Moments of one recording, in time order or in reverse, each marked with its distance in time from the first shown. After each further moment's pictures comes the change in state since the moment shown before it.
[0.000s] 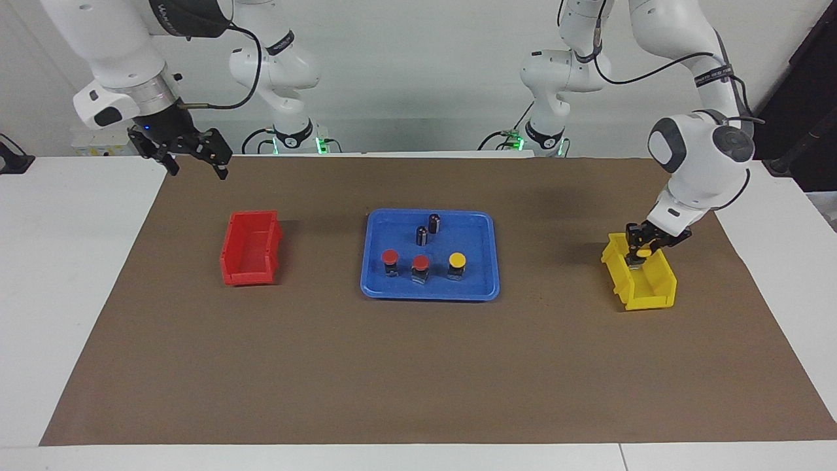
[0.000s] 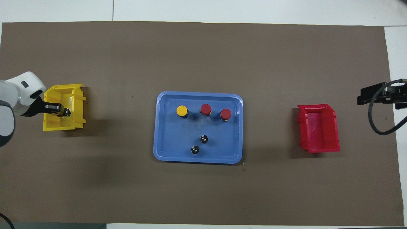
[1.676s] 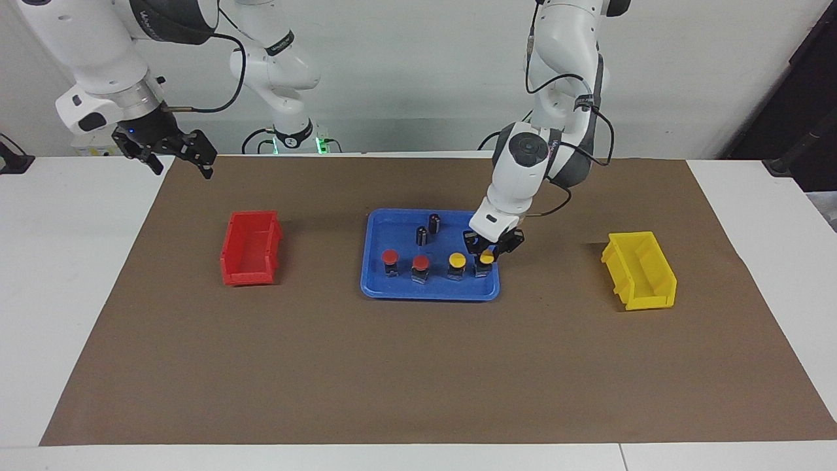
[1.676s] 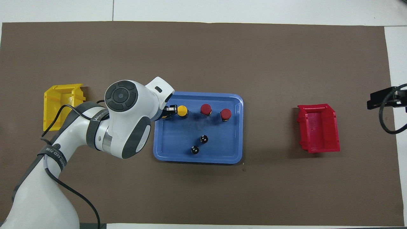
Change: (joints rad) left arm -0.582 0.137 -0.016 -0.064 -0.148 0.307 -0.638; right arm -0.021 0.002 0.009 0.002 -0.019 -0.024 -0.019
